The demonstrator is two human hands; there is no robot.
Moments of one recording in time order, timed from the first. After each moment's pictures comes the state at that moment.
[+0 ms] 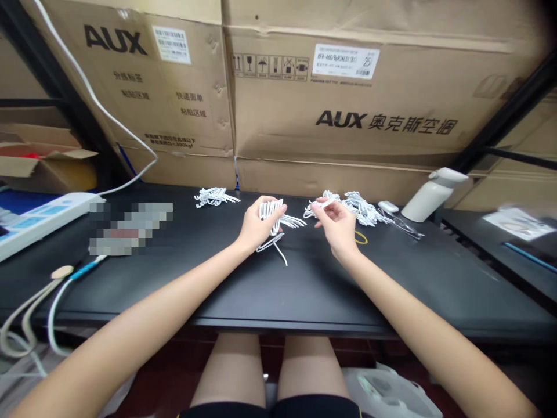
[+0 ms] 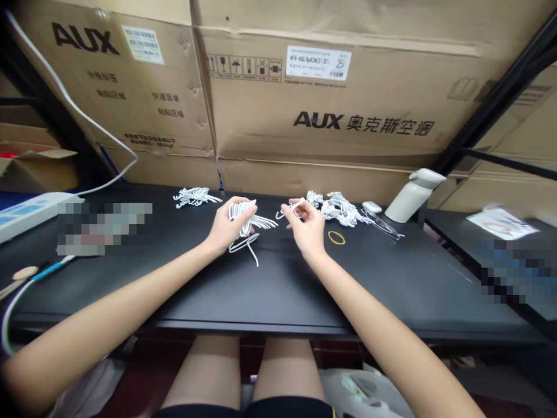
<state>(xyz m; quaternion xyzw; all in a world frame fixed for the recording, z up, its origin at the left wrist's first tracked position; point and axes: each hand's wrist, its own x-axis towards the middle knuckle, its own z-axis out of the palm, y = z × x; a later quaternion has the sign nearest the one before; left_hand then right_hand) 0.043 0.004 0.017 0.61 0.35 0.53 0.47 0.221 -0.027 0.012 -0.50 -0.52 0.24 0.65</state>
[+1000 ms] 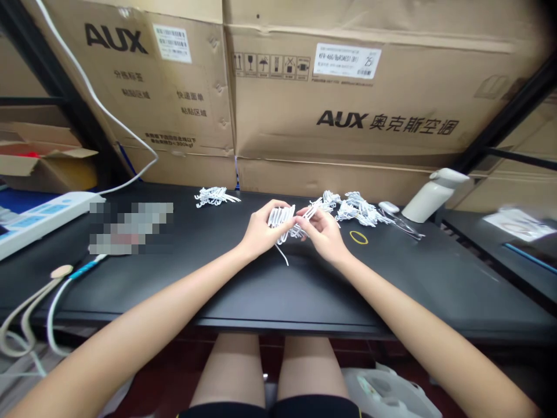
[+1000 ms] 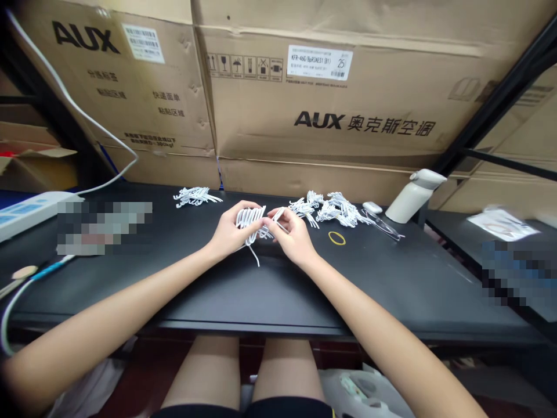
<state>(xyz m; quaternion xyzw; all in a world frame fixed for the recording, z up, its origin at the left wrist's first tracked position) 0.041 -0.007 0.019 0.75 0.34 0.49 0.30 0.206 -0.042 0.012 -0.44 -0.64 0.33 0.54</state>
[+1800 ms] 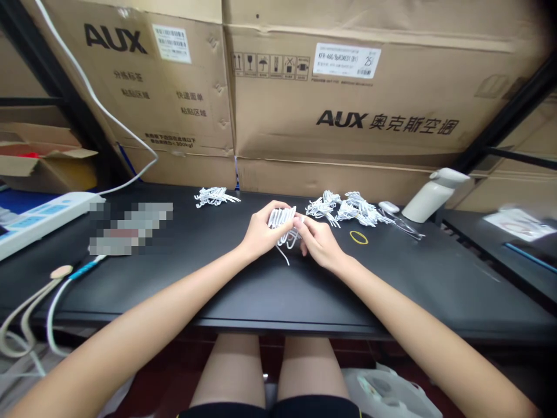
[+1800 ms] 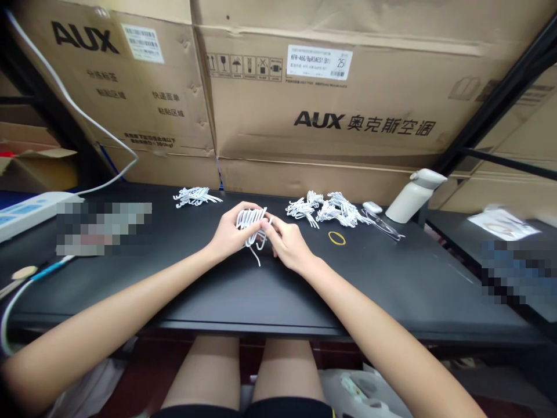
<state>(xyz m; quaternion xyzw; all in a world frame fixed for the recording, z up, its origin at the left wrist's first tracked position) 0.042 -0.007 0.018 0.75 0.34 0.48 0.31 0.203 -0.054 0.016 -0.48 -0.72 0.27 0.43</state>
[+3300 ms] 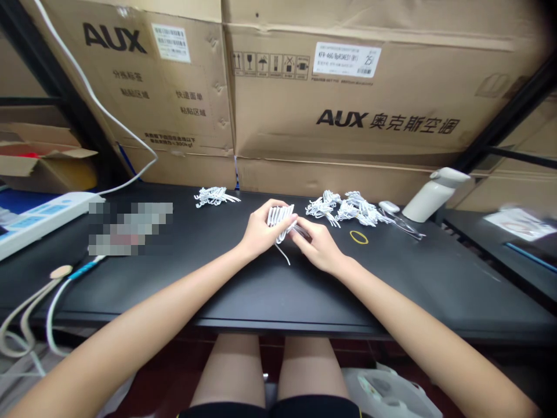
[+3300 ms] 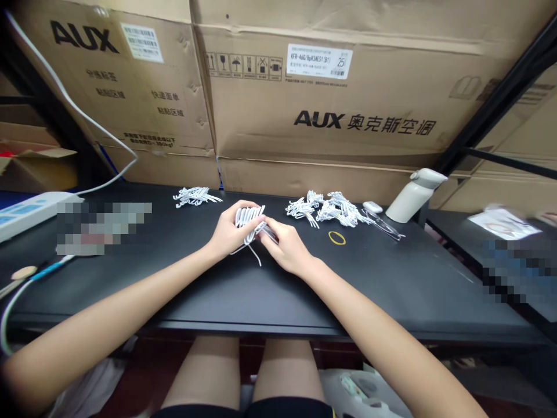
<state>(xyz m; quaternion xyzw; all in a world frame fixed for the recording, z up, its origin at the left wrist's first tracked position) 0.043 -0.005 0.018 0.73 0.35 0.50 0.30 0.204 -0.052 0.012 -0.42 -0.79 0.17 0.42</state>
